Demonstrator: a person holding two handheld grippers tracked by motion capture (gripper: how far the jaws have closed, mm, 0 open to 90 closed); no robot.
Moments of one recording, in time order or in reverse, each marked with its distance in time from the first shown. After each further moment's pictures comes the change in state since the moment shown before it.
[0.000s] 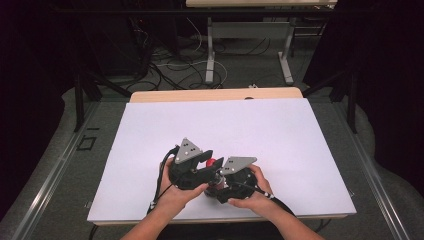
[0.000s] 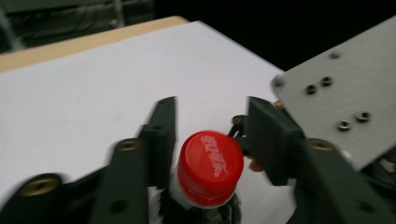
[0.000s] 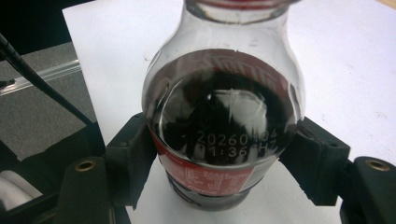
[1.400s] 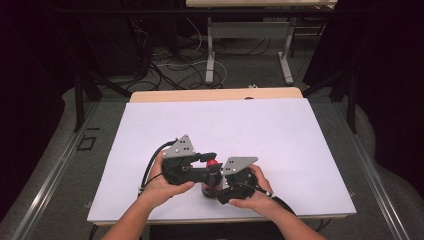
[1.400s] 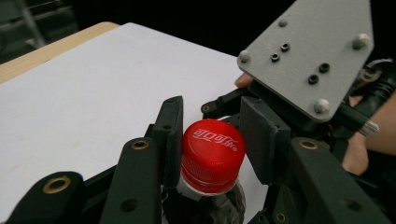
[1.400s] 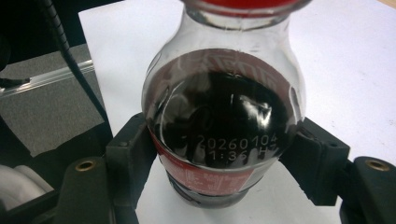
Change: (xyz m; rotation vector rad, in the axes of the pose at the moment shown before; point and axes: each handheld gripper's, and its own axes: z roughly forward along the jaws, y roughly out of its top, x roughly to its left) left arm 0.023 0.000 -0.002 0.045 -0.202 0.133; right arm -0.002 0.000 -0.002 -0.006 0.030 -0.014
